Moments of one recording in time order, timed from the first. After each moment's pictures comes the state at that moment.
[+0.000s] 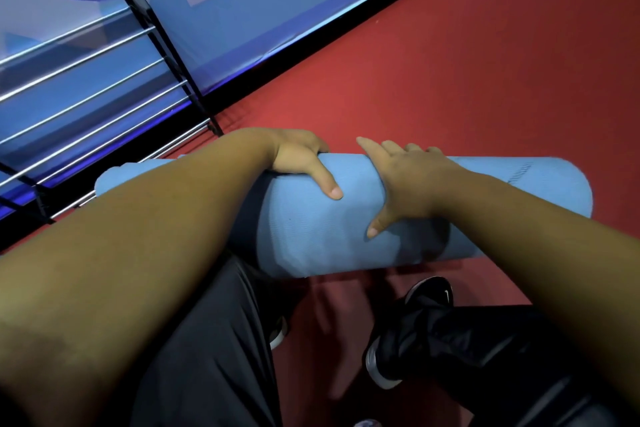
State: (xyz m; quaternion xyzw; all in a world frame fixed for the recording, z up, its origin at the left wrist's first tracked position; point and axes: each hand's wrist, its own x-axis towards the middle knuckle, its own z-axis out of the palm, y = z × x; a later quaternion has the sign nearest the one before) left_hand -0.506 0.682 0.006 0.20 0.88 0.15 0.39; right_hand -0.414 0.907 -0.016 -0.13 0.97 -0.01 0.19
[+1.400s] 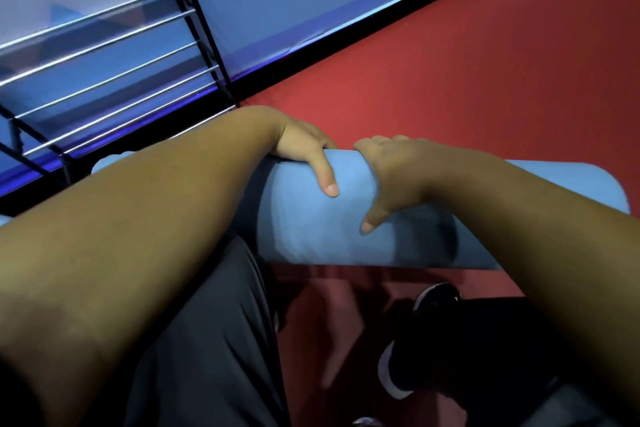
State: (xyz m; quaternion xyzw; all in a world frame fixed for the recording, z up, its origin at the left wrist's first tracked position) left_hand -0.501 0.638 0.027 0.17 0.83 0.19 0.50; right_hand -0.430 0.843 0.027 -0.19 0.95 0.00 0.26
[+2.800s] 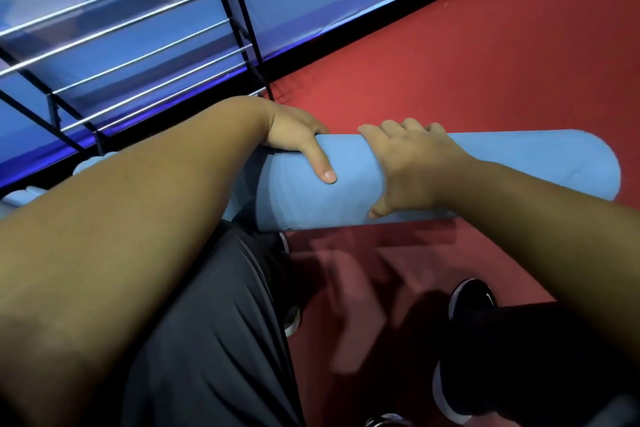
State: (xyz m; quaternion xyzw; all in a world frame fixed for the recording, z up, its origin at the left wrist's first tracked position) left_hand -0.493 0.561 0.025 0.11 0.85 0.21 0.47; right_hand -0.433 0.788 -0.010 -0.23 0.97 0.05 0.10
